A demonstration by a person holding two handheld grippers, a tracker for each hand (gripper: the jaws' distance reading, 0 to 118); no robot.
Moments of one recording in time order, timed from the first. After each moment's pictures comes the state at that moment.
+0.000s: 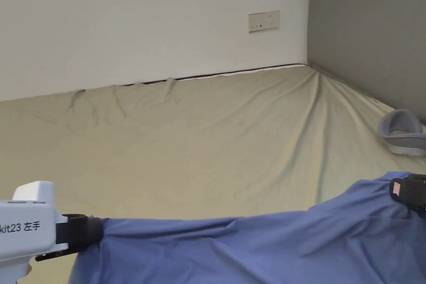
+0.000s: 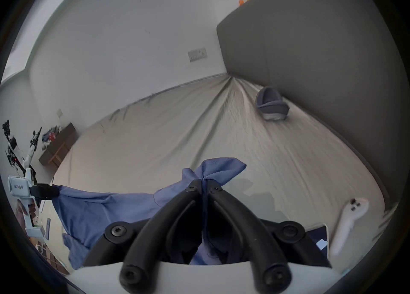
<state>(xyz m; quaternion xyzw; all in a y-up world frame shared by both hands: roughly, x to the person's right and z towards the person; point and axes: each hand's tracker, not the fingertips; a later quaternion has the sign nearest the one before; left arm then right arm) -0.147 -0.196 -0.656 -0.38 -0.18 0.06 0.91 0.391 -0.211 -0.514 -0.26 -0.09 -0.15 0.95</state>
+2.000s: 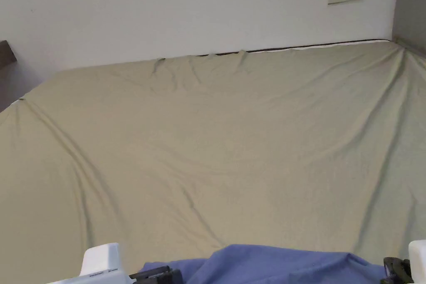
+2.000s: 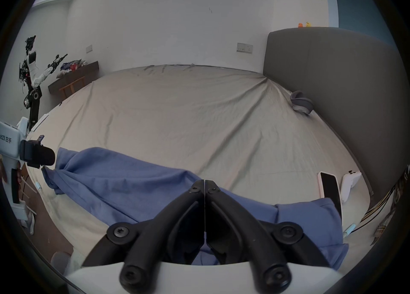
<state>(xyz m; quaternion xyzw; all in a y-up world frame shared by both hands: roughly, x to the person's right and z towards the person) -0.177 -0.293 -0.491 -0.43 -0.08 0.12 0.89 0.214 -0.269 -0.416 -0.31 -0.02 0.03 0.95</state>
